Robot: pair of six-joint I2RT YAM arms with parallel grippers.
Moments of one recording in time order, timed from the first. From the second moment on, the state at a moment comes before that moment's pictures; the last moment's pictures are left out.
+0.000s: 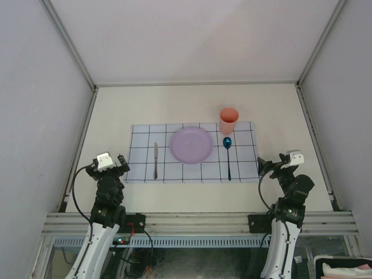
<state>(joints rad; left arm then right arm) -0.24 0.01 0.01 -0.05 -0.61 -0.02 -0.38 0.01 0.03 -0.12 -0.58 0.04</state>
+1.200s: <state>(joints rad) -0.18 0.01 0.01 -0.06 -0.64 -0.04 -0.39 0.01 0.03 -0.12 -0.60 0.04</state>
